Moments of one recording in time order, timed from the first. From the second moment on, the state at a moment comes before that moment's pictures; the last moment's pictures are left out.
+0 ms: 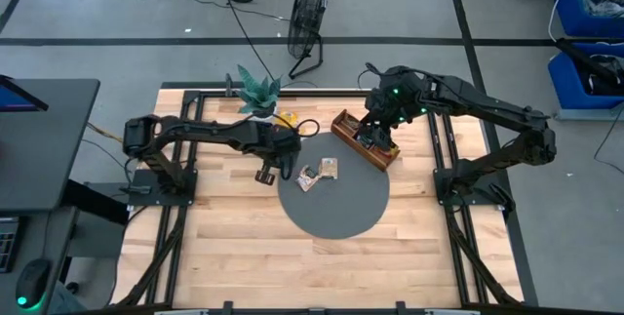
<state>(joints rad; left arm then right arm) 0.14 1.68 1.19 -0.76 -0.16 0.53 -0.33 1.31 1.43 -0.97 -0.19 0.01</state>
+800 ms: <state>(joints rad) 0.07 1.51 1.19 -0.73 -0.15 0.33 -0.17 1.63 1.43 -0.64 -0.28 -0.07</state>
